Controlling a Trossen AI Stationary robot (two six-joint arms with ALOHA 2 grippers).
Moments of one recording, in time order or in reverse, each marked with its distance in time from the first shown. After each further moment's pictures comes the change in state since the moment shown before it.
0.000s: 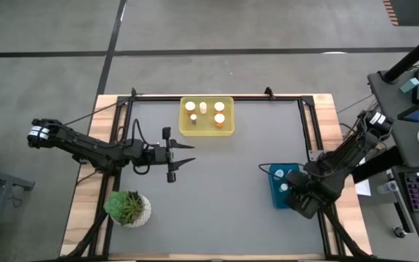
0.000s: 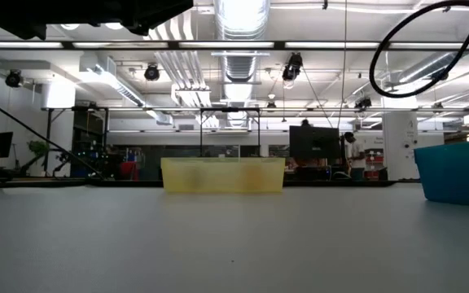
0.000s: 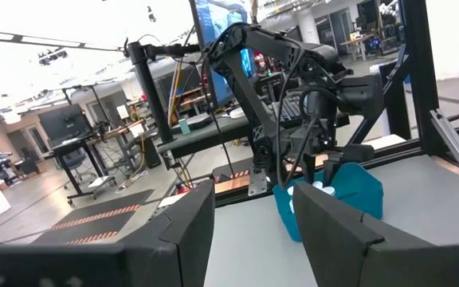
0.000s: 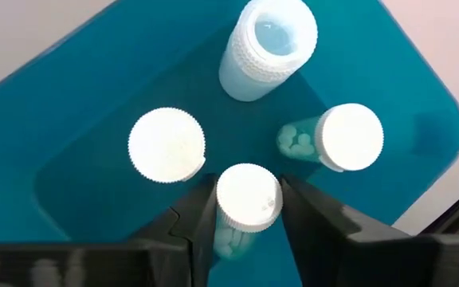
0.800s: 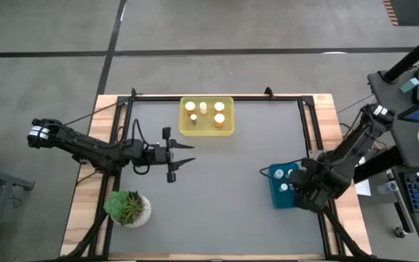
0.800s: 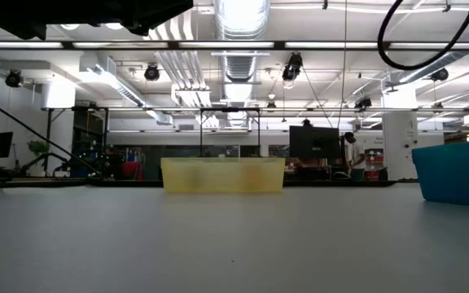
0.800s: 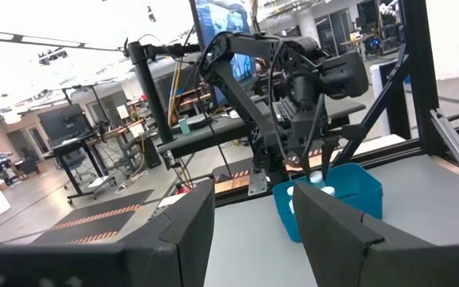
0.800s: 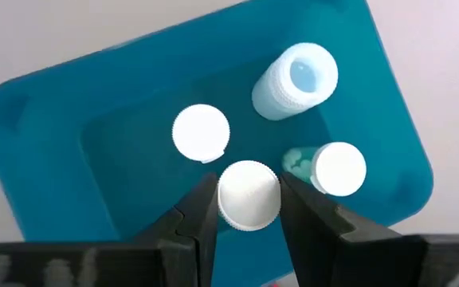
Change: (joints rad) left arm 0.000 0.000 -0.001 0.001 0.000 0.000; right arm 0.000 -0.191 0.000 -0.022 0.007 -0.342
